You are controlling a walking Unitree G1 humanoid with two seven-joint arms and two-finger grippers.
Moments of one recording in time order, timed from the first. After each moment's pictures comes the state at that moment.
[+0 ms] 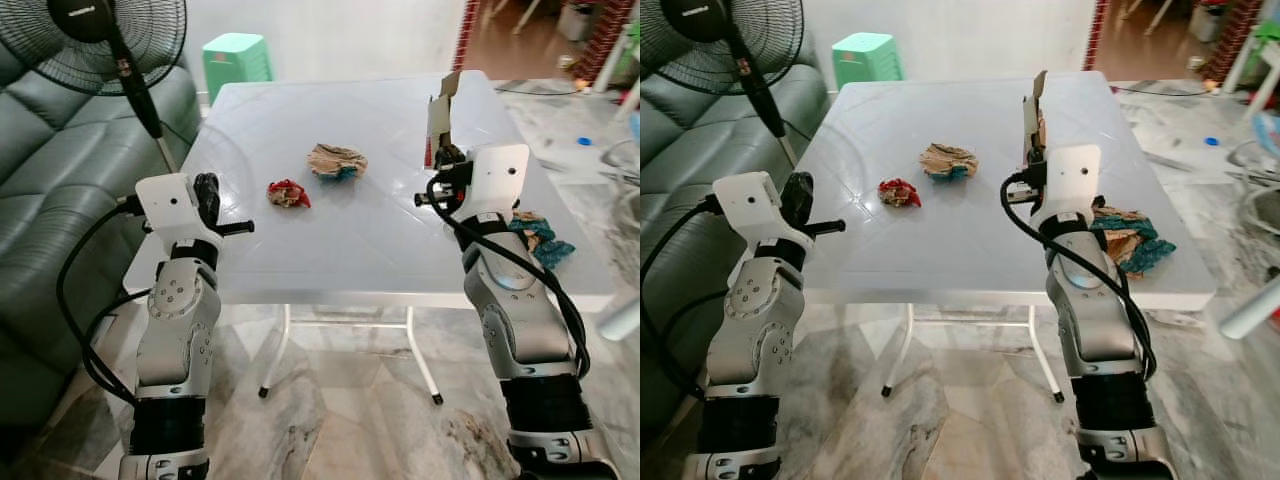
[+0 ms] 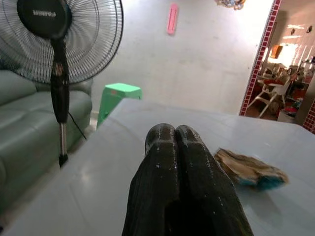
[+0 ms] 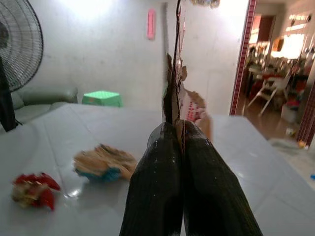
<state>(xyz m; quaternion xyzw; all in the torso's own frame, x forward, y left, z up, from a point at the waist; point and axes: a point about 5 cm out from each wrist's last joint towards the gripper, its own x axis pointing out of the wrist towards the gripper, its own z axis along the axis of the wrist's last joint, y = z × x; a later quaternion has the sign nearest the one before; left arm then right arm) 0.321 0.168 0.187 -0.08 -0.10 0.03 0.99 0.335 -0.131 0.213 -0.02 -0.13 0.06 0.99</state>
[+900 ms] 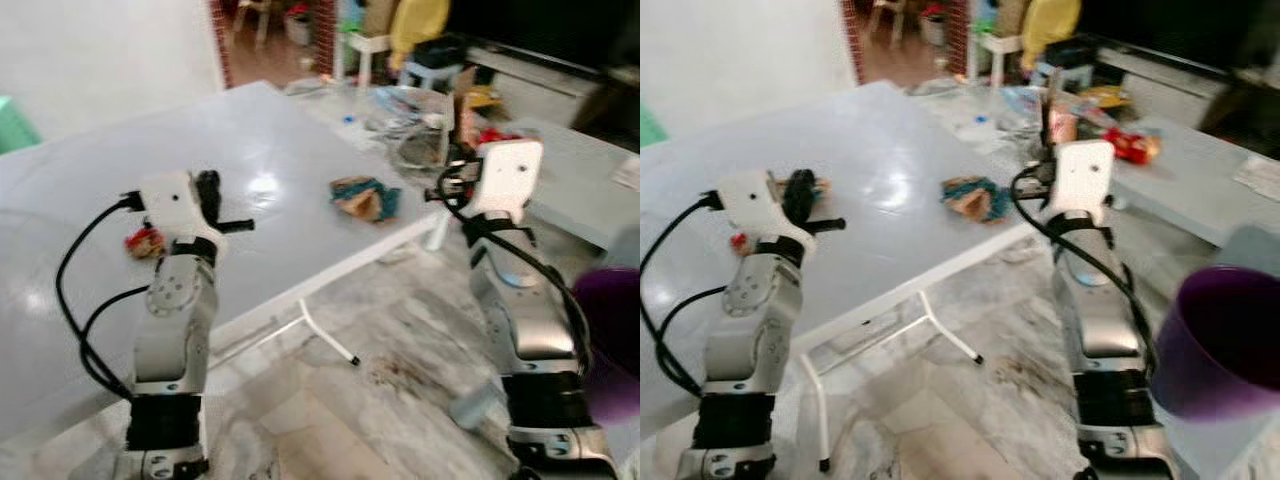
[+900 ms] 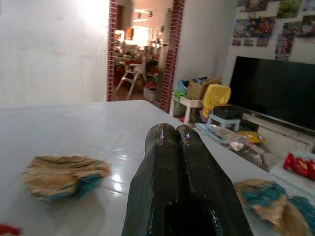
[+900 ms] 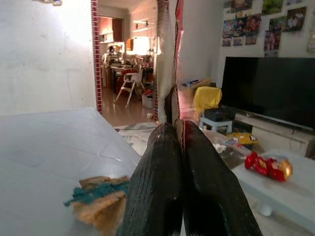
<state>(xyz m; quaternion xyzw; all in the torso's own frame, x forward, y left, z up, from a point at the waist) 0.324 0.165 0.190 -0.08 -0.10 0.02 0.99 0.337 -0.135 0.212 -0.02 -0.13 0.06 0.99</state>
